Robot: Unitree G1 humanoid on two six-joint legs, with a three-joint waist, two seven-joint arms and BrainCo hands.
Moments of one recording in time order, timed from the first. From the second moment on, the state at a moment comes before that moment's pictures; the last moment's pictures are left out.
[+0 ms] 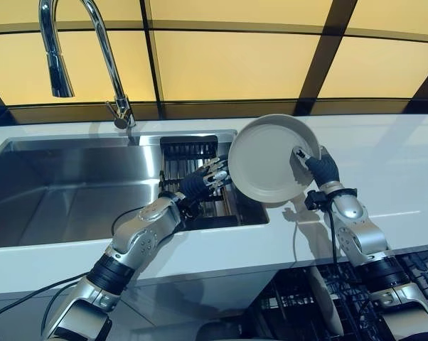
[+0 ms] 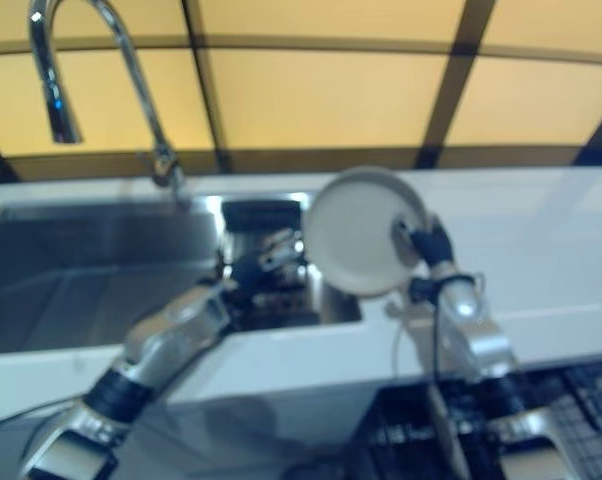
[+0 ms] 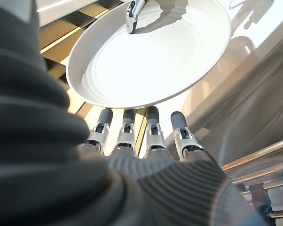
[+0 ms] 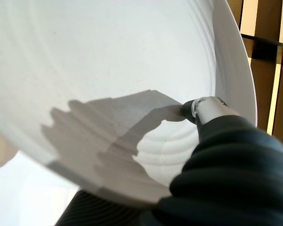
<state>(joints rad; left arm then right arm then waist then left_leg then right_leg) -0.43 0.45 -0.40 0.00 -0.92 0.29 -0.11 -0.37 -0.57 0.17 0.13 0.49 0.02 -0.10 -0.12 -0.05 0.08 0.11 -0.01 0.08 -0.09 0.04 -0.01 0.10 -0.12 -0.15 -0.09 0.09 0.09</state>
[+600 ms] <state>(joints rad) -0.43 0.45 -0.36 0.00 -0.88 0.30 -0.10 -0.36 -0.57 0.16 0.08 0.43 0.00 -0.14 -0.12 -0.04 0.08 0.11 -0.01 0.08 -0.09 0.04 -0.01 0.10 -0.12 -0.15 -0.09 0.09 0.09</state>
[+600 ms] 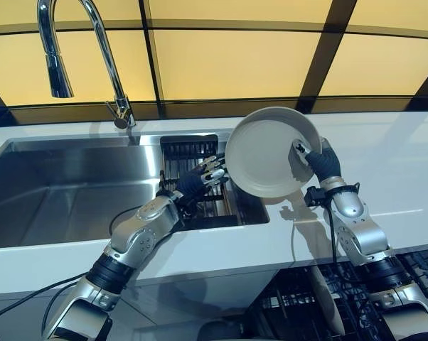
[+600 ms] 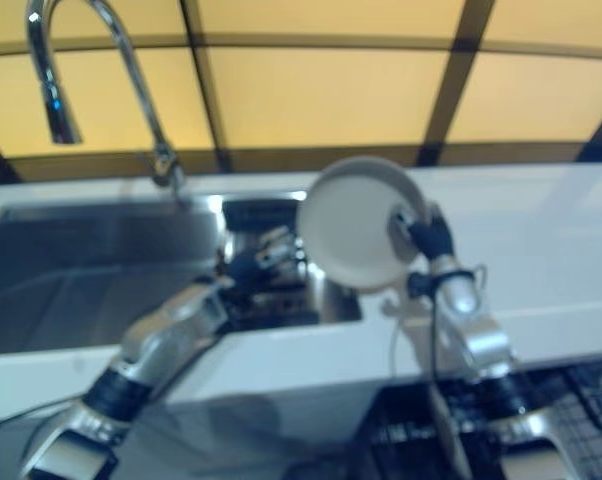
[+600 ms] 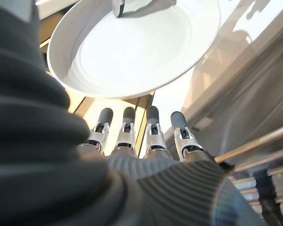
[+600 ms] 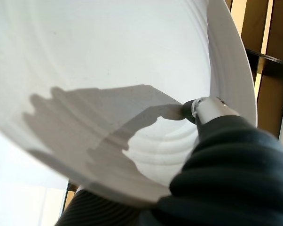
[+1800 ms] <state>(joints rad) -0.43 0.43 -0.37 0.00 -0.88 0.30 -0.14 -0.37 -0.57 0.25 0.06 0.38 0.01 -0.05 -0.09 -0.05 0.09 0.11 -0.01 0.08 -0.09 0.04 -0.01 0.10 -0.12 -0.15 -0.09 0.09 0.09</state>
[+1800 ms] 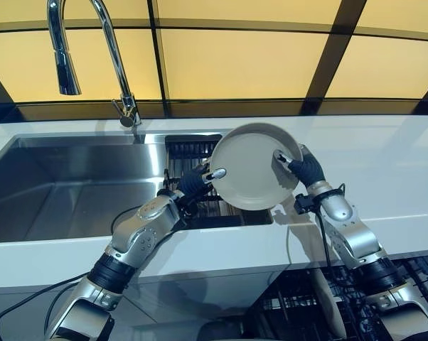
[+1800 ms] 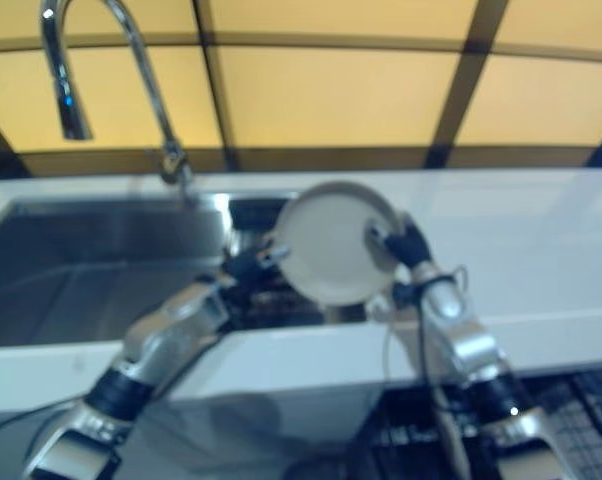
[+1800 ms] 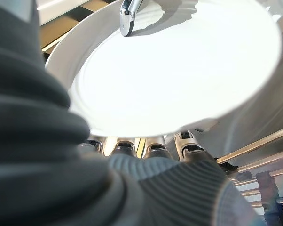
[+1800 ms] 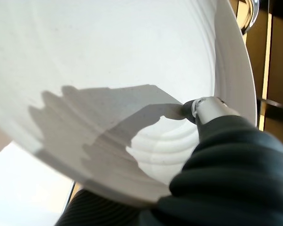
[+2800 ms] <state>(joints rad) -0.43 0.45 -0.37 0.00 -0.88 0.35 -0.16 -0.39 -0.57 0.29 0.00 0.36 0.03 -0.03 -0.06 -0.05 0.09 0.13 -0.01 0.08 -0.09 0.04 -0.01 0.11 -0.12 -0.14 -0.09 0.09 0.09</state>
